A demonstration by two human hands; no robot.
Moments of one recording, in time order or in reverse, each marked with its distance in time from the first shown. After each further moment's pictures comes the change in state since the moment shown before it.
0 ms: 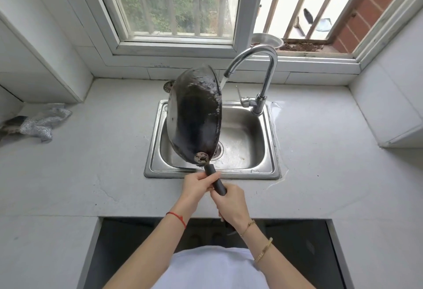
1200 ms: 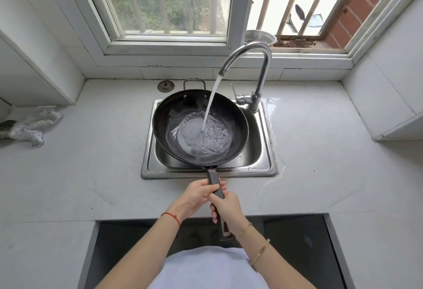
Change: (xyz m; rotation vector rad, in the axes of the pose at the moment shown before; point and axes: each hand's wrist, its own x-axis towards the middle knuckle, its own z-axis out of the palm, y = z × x) left_hand 0.009 -0.021 -0.013 -0.144 -0.395 -0.144; right_hand 0.002 0.014 0.012 0.302 -0.085 0.276
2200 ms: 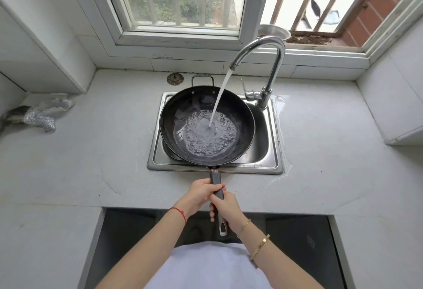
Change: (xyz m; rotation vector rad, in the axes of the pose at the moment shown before) left_hand 0.005 -0.014 0.000 0.074 0.219 -0.091; right_hand 0.014 0.023 0.007 -0.073 -0.101 0.018
